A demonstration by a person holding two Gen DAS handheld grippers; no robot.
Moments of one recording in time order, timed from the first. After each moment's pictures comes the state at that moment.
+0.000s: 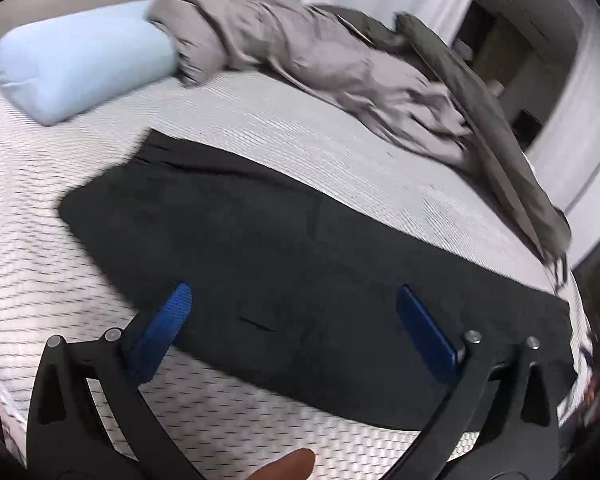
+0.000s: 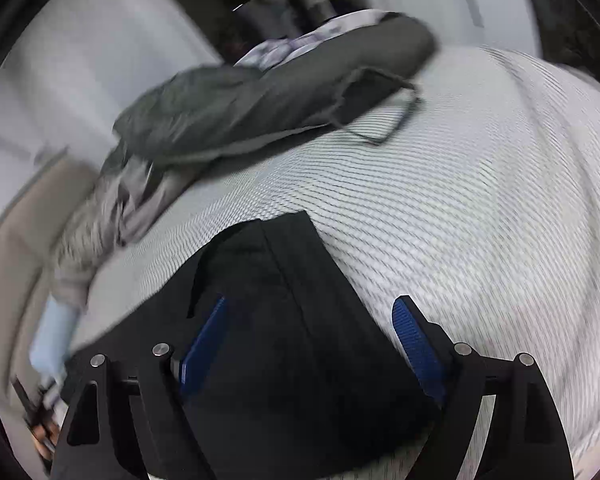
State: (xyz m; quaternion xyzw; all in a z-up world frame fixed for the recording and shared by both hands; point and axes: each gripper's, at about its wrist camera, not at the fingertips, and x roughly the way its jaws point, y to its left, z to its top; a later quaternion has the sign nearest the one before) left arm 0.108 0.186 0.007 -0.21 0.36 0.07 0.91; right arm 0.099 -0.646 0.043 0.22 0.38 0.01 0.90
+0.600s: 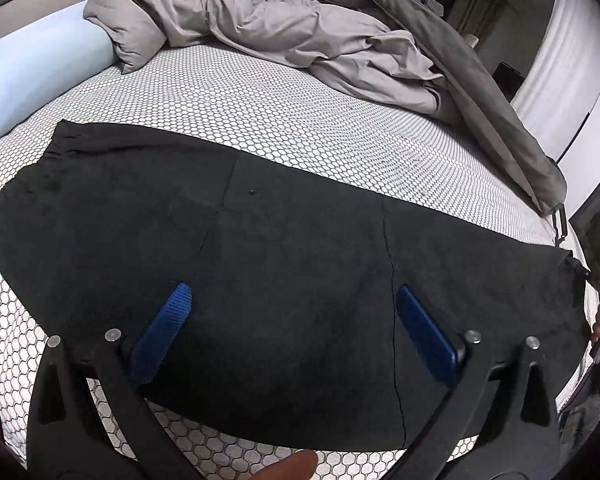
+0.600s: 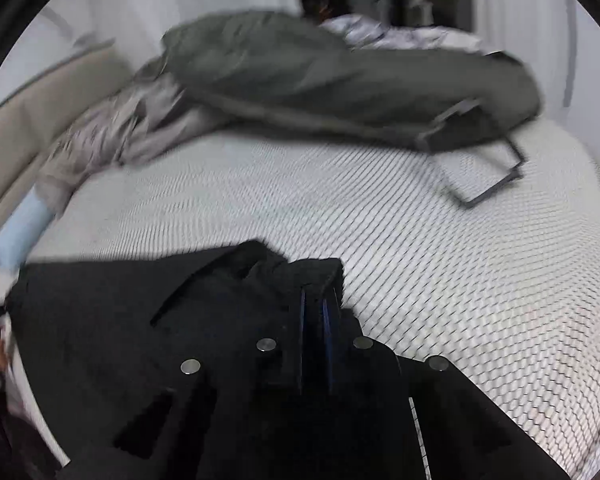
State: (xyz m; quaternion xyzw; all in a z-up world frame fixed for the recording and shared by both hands) left arm 0.145 0.116 -0.017 -0.16 0.40 0.03 0.90; right arm 0.194 -0.619 0.030 0.06 0.40 0.01 0.91
